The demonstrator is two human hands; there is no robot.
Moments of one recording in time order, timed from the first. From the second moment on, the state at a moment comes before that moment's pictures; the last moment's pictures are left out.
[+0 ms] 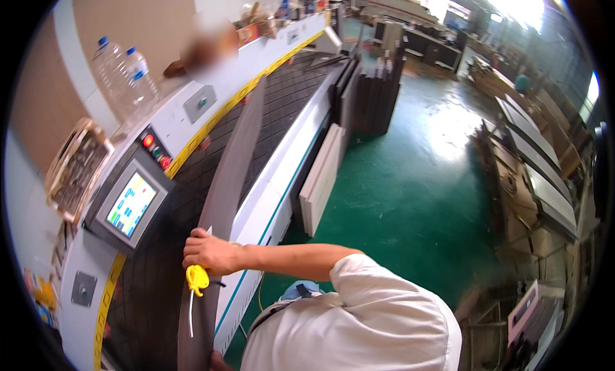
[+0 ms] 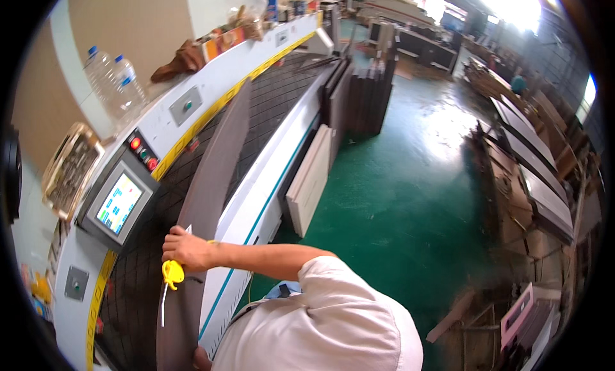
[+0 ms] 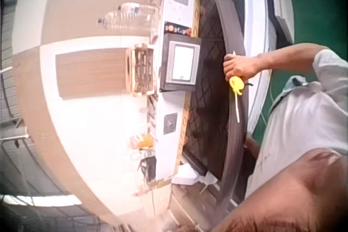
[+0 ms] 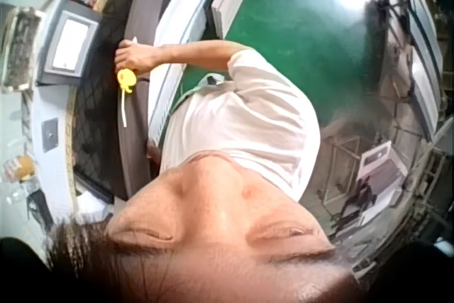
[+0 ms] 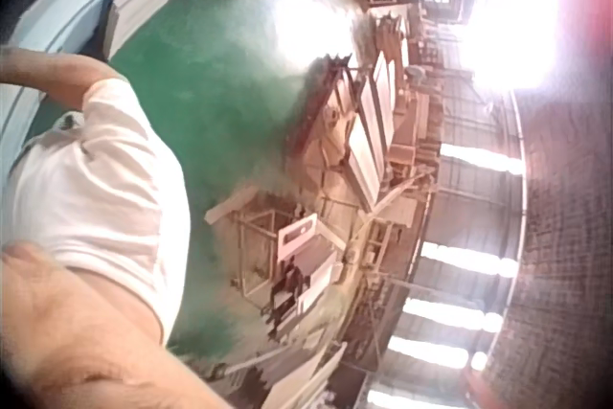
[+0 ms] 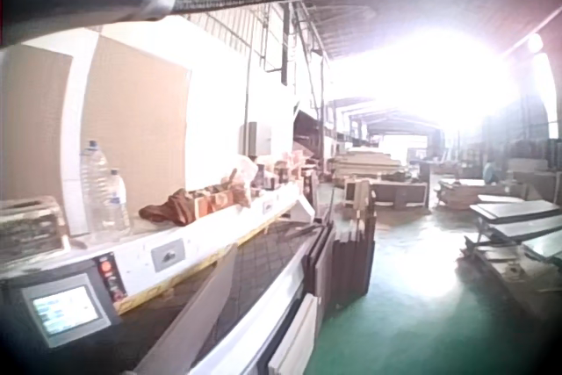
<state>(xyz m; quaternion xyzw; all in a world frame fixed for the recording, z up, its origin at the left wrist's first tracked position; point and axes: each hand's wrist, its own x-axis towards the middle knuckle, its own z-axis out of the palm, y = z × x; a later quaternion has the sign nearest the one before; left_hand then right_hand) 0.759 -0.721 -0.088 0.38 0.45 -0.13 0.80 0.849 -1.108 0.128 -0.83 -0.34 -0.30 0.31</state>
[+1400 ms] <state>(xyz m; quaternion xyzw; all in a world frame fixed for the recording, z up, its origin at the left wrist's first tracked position) 0.101 -0.594 -0.076 -0.13 0.58 0.40 0.70 0.617 -0.618 -0.073 -0.86 -0.47 0.18 0.09</state>
